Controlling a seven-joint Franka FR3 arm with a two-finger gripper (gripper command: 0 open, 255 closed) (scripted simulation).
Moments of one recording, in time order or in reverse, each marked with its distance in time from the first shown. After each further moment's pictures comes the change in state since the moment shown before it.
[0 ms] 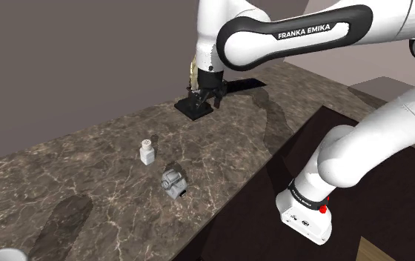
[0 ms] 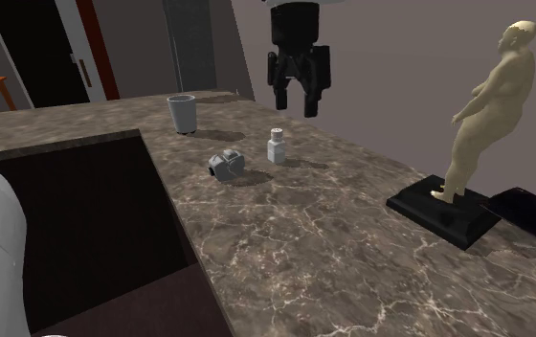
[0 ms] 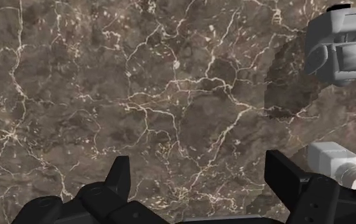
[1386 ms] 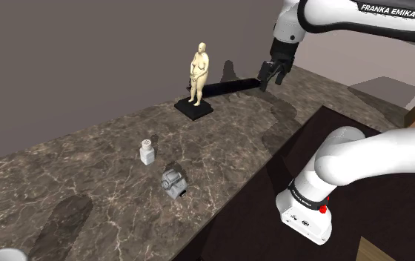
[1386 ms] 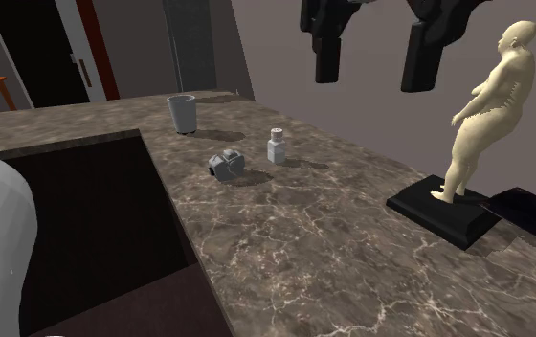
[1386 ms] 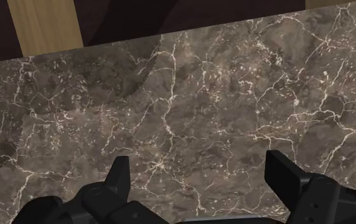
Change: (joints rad) arm -0.115 -0.479 -0.333 -0.158 -0.108 -0.302 -0.349
